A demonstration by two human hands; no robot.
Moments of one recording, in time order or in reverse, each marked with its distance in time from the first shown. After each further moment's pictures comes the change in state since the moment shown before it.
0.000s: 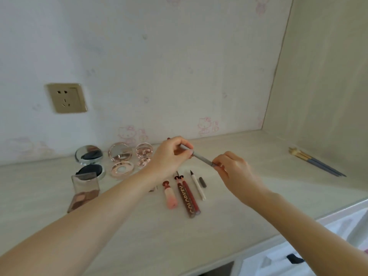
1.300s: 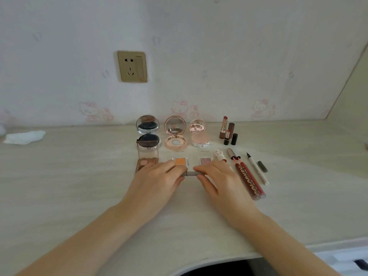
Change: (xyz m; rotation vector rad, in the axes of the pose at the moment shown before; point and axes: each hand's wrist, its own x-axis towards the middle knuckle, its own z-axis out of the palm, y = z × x) left_hand -0.144 -0.082 -0.105 1.074 0.228 0.414; right_hand -0.027 -0.146 0.100 0.309 0.047 -0.231
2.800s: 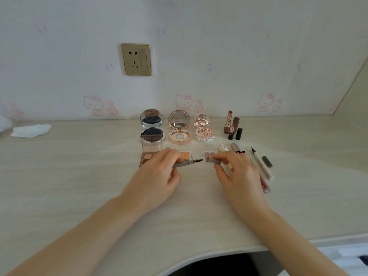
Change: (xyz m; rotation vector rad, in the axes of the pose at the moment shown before) left_hand -0.003 0.000 -0.013 -0.264 -0.085 -0.188; right_hand -0.003 -0.007 -0.016 0.038 0.109 0.271
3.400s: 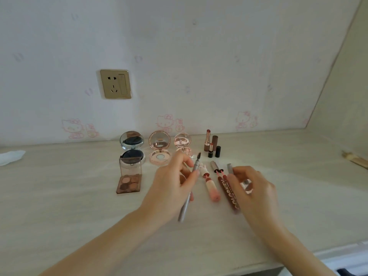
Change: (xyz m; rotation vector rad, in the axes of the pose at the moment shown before) left_hand 0.052 0.068 0.017 -0.658 -0.019 -0.263; right_hand 0.005 0.038 -0.056 0.121 0.081 0.254
